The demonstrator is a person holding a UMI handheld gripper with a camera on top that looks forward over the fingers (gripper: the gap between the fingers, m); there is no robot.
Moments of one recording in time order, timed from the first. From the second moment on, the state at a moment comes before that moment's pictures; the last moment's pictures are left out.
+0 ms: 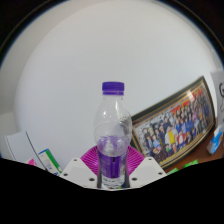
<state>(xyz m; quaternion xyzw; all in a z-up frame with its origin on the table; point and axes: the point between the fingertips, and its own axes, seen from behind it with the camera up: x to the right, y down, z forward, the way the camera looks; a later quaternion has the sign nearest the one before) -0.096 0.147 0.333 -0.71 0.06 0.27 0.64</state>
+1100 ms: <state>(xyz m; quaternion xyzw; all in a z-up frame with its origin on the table) 0.100 0.171 0.085 -0.79 -0.01 0.01 0.61</state>
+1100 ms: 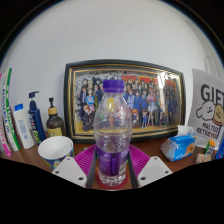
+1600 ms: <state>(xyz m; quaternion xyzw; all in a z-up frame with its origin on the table) 0.097 0.033 0.140 -0.85 0.01 -0.03 0.53</state>
